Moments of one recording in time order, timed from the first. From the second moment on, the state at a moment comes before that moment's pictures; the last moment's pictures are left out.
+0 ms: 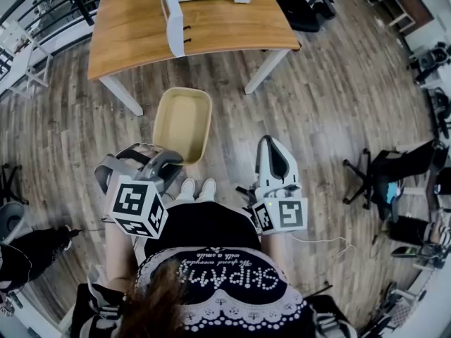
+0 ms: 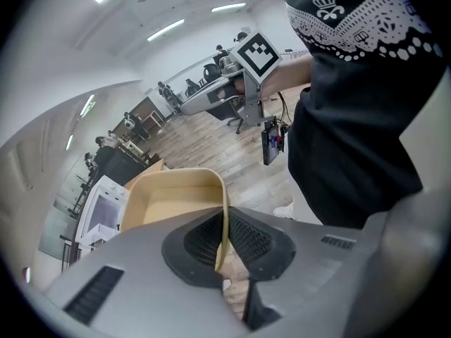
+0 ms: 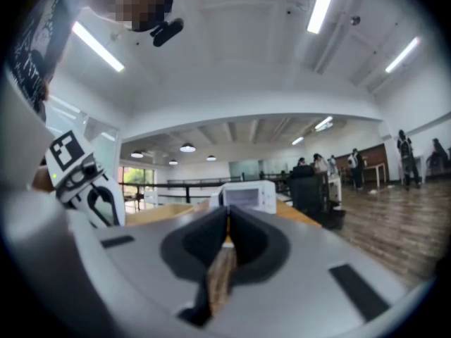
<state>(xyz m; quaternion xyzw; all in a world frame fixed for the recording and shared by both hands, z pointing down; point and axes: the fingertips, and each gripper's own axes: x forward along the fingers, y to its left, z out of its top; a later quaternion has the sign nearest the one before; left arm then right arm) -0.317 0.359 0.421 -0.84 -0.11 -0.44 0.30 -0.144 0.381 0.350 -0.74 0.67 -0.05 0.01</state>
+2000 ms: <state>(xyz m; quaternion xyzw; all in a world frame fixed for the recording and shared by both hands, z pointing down) -0.204 0.196 0.409 -0.83 -0.13 -0.44 0.31 -0.023 0.246 0.352 -0.76 0.65 -0.07 0.04</state>
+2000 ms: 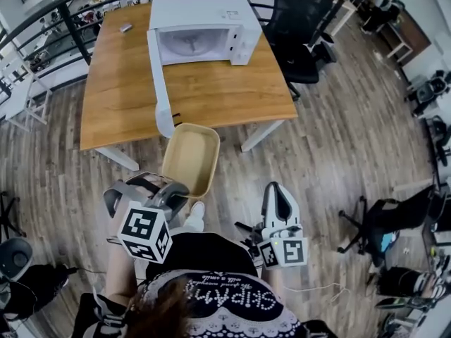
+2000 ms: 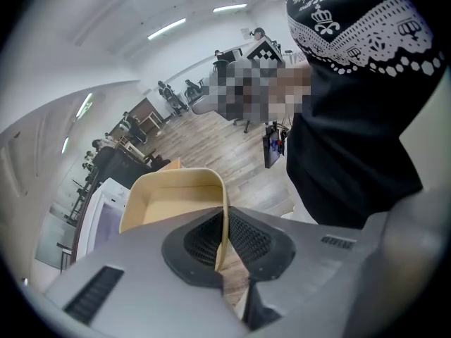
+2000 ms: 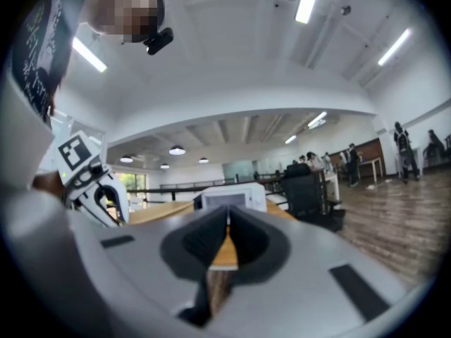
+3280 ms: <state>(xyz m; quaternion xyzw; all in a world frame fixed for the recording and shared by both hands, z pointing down) -0.170 0.143 0.417 -0.84 -0.16 -0.41 0.31 0.001 0.184 0.357 -0.77 0.63 -0.06 0.02</state>
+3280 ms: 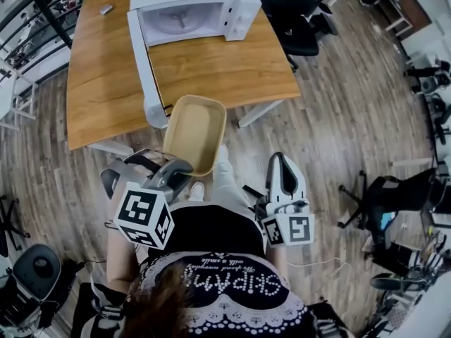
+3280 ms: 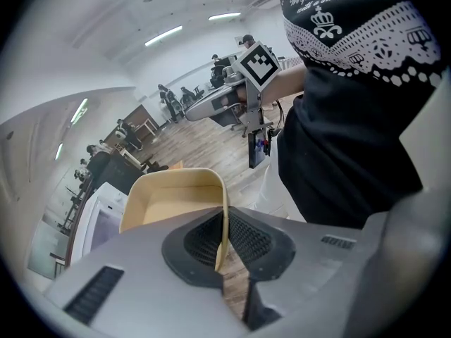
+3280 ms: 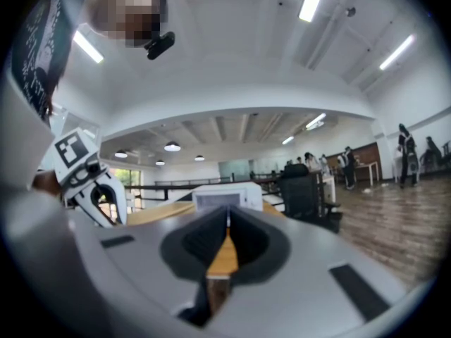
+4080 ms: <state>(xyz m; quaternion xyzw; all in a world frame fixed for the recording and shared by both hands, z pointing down) -0.065 0.054 0.418 -0.85 -0.11 -0.43 0.28 0.101 0.053 0.375 -0.71 0.70 -0.08 0.00</state>
